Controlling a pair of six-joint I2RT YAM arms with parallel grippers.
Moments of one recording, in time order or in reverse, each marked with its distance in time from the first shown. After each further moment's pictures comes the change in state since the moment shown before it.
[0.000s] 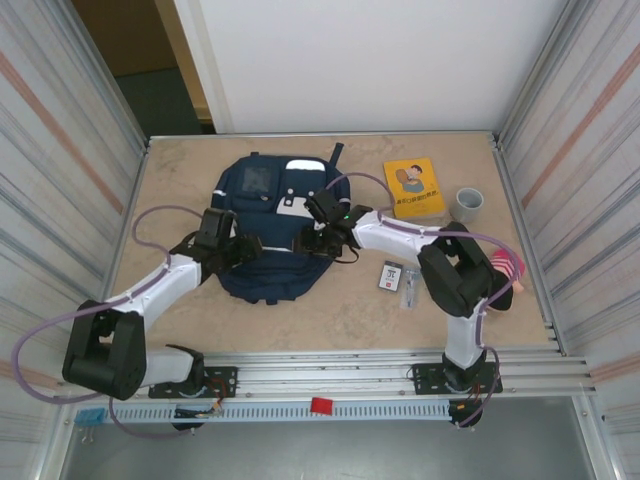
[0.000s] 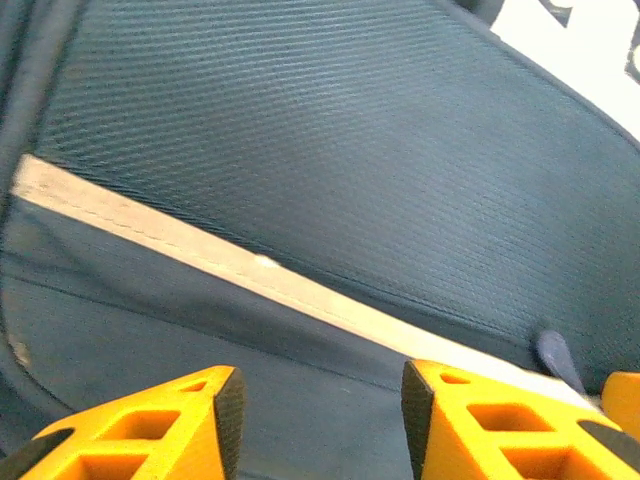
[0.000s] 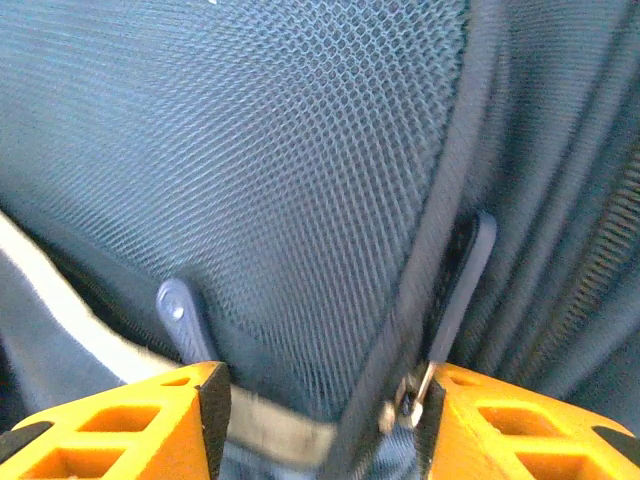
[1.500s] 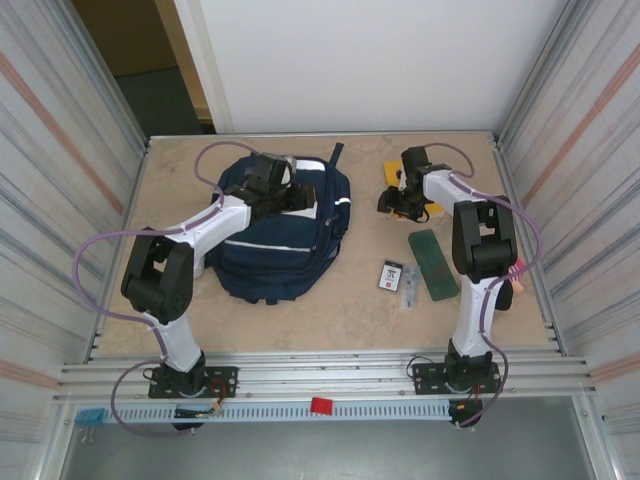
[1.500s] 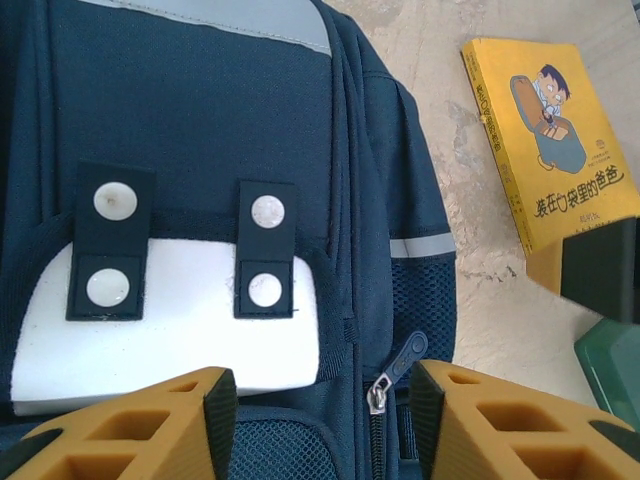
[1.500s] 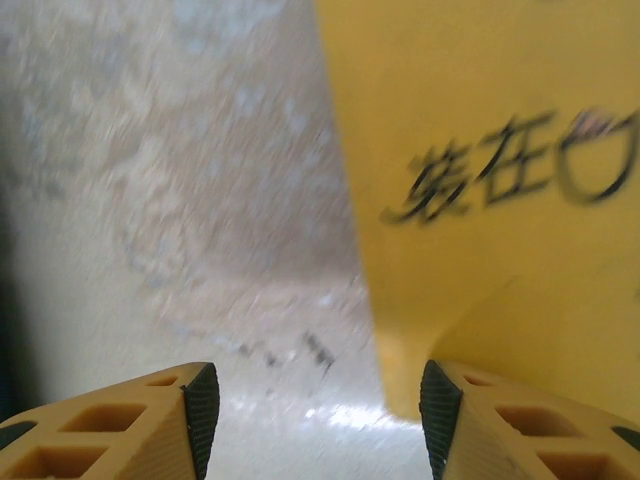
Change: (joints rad) left arm -0.157 0.509 0.596 0.071 0.050 0.114; right arm -0.572 0.158 0.143 -0.193 -0.020 -0.415
